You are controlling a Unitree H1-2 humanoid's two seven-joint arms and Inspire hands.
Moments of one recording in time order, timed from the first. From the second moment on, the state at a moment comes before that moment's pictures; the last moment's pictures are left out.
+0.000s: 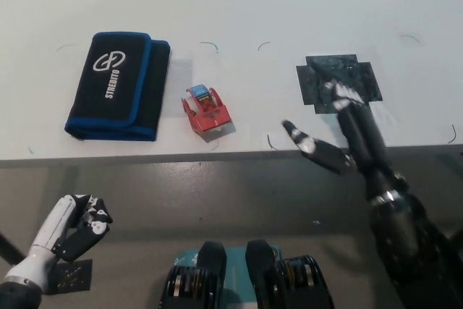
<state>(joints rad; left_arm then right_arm) -0.12 0.37 0.00 0.15 0.16 -0.09 -0.13 -0.37 -0.22 0.27 0.10 -0.48 -0.13 -0.20</state>
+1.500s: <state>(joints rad) -0.09 0.37 -0.01 0.18 0.17 -0.09 -0.13 -0.07 -0.33 0.22 0.09 -0.52 -0.14 -0.13</state>
